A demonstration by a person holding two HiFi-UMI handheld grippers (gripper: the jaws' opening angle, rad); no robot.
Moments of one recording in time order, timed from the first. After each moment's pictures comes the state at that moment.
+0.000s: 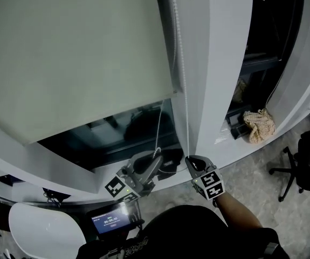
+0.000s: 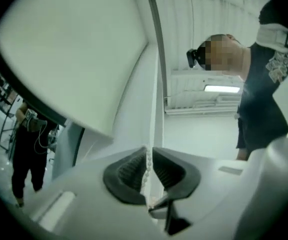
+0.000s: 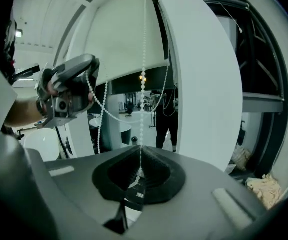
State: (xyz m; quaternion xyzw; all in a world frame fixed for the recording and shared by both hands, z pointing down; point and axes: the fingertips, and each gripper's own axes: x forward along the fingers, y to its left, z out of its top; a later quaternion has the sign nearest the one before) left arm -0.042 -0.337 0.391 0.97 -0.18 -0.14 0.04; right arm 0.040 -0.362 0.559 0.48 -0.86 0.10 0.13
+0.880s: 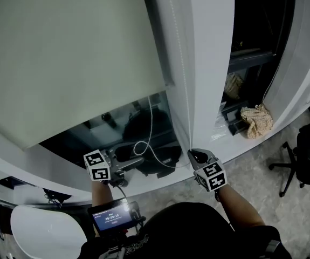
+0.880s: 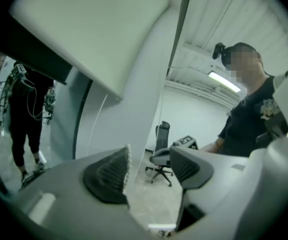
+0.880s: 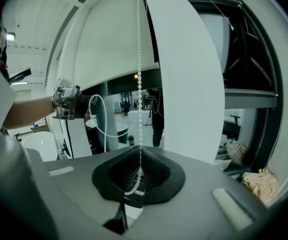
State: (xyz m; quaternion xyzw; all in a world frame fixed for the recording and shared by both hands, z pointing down) left arm -0.086 -0.356 0.449 0.98 -0.06 0.08 0.16; right arm 0.067 -0.363 0.560 0.50 -0.85 0.13 0.13
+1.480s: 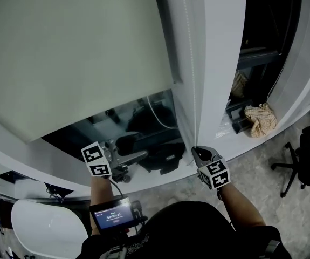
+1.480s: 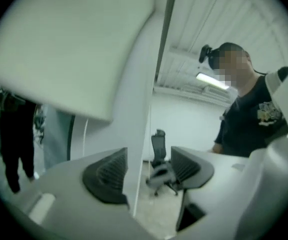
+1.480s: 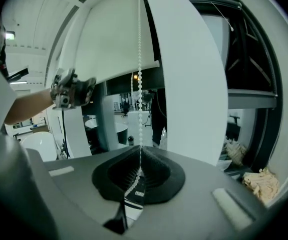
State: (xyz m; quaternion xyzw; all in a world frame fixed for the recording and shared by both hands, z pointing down) left arm -0.075 -0.351 0.386 0.99 -0.06 0.02 0.08; right arm 0.065 -0.363 0.558 0.50 -0.85 0.12 0.12
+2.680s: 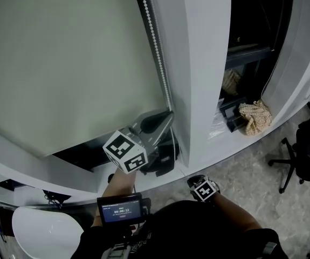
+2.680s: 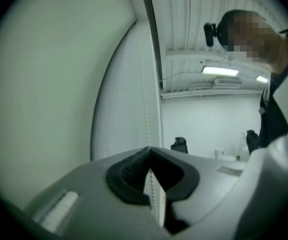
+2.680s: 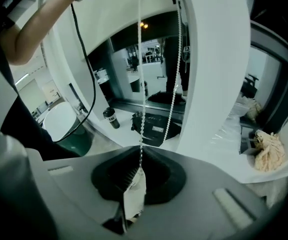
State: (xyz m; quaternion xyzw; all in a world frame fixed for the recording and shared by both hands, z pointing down) left arm 0.050 -0.389 0.318 0.99 -0.16 -0.05 -0.01; right arm 0.043 -0.263 0.760 0.38 -0.81 0.28 0.35
